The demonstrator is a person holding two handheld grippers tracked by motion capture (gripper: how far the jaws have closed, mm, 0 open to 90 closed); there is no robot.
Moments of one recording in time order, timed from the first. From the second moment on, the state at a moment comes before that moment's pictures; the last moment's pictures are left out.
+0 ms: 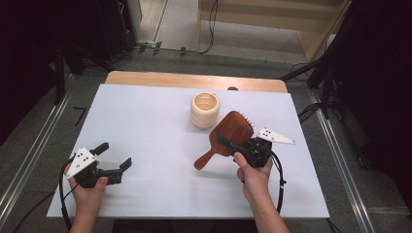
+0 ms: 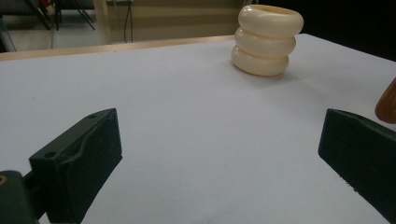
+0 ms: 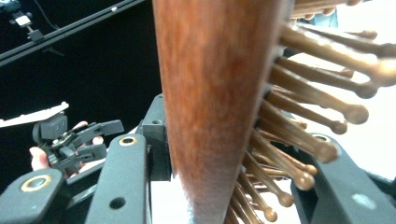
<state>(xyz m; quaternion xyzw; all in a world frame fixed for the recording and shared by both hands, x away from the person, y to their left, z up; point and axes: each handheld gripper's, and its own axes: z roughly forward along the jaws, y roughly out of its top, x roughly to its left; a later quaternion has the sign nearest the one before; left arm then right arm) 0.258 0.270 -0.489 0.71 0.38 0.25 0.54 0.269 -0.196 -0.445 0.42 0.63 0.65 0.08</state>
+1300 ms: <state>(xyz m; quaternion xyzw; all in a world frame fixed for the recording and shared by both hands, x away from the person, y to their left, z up) 0.259 0.271 -0.492 0.71 0.38 0.23 0.55 0.302 -0.205 -0.421 0.43 0.62 0.65 0.11</state>
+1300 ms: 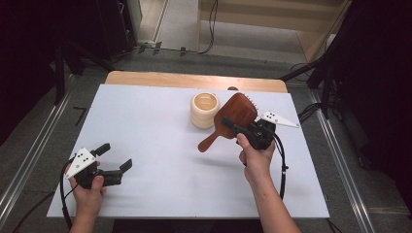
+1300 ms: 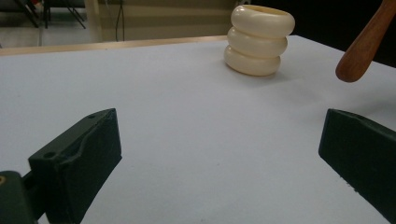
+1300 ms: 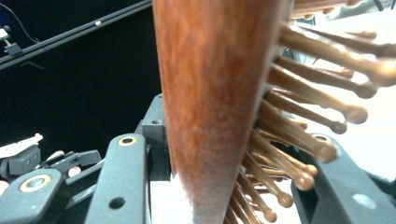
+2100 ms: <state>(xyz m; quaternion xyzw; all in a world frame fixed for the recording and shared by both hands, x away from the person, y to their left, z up) 0.260 0.271 -0.492 0.71 0.38 0.23 0.55 0.328 -0.205 -0.398 0.43 0.61 0.66 0.12</state>
